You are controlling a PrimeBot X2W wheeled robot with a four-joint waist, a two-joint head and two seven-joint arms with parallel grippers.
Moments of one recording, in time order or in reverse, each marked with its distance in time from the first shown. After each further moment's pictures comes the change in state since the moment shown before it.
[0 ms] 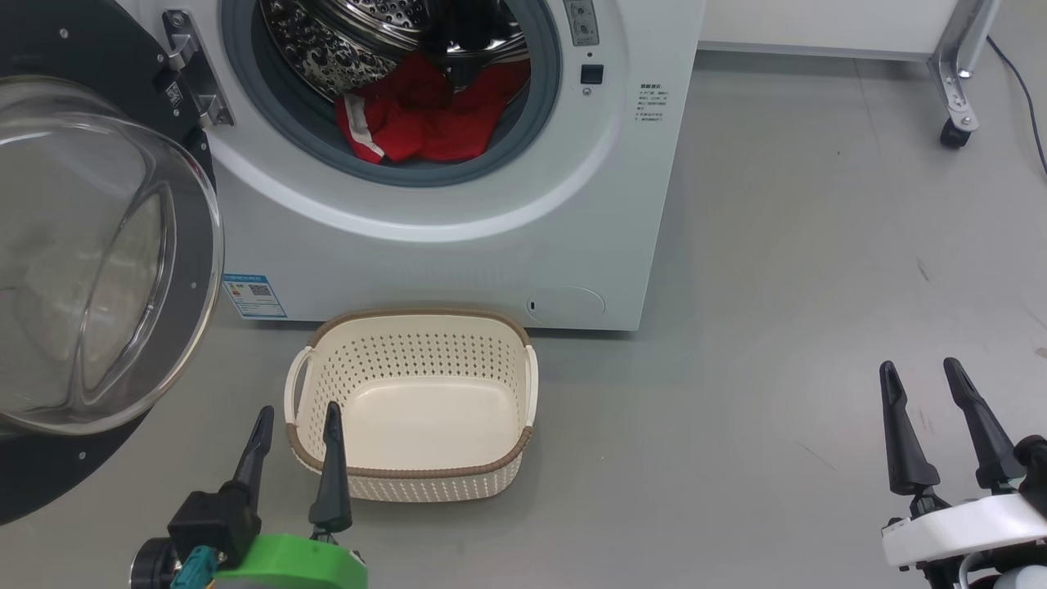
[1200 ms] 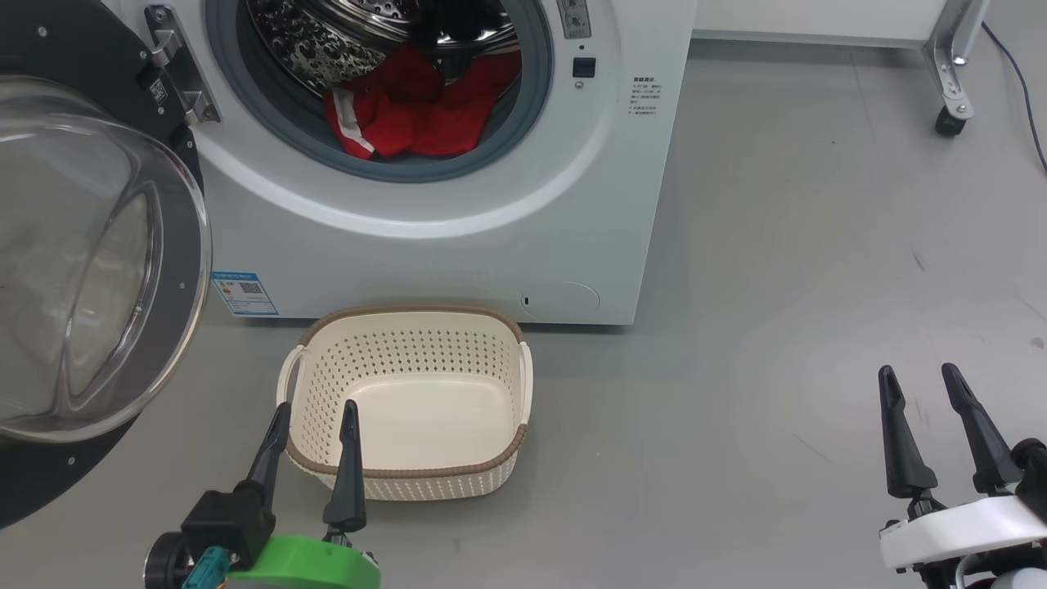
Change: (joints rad) left arm 0.000 -0.003 -0.030 -0.019 0.005 0.000 -0.001; right arm 0.000 0.014 -0.007 0.020 -0.001 0.002 0.000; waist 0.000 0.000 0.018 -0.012
